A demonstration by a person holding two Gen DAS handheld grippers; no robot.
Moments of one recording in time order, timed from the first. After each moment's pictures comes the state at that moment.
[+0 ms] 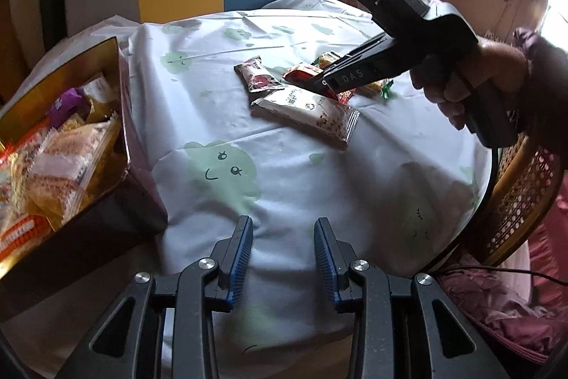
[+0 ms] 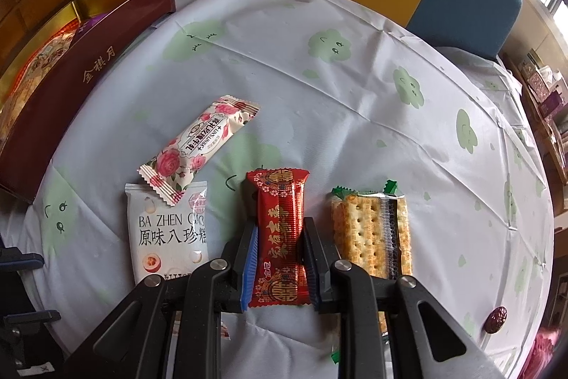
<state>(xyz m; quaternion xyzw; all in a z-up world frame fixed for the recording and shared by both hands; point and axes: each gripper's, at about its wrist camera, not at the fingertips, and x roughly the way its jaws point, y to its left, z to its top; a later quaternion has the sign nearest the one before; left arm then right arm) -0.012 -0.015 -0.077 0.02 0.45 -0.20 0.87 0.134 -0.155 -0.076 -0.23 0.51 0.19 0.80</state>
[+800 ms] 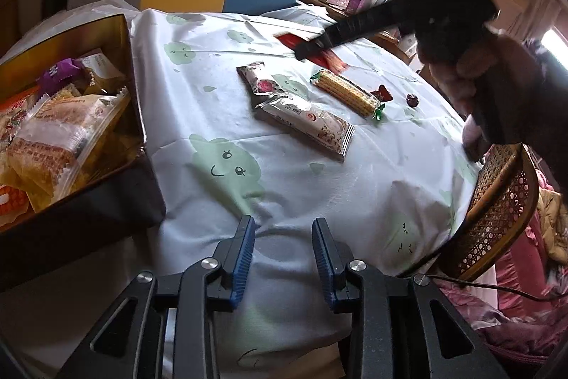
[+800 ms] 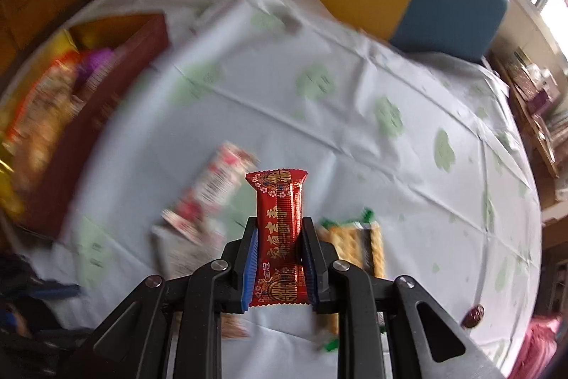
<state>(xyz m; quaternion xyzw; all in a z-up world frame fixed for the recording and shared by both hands) -0.010 0.009 -0.081 -0.06 0.44 -0.23 0.86 0.145 -0.127 -0.032 -0.22 0.50 0.18 0.82</state>
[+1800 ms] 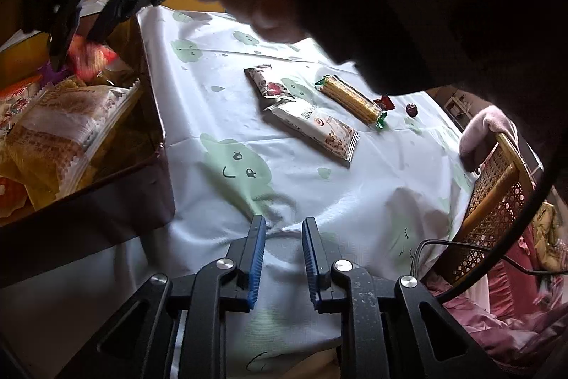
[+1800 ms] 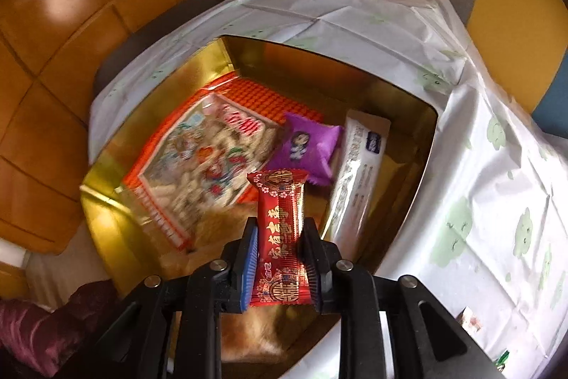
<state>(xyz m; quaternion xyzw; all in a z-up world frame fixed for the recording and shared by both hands) -0.007 0.019 -0.085 -0.08 0.44 -0.24 0.86 0.151 0.080 -0.043 -0.21 0.51 0.39 0.74</state>
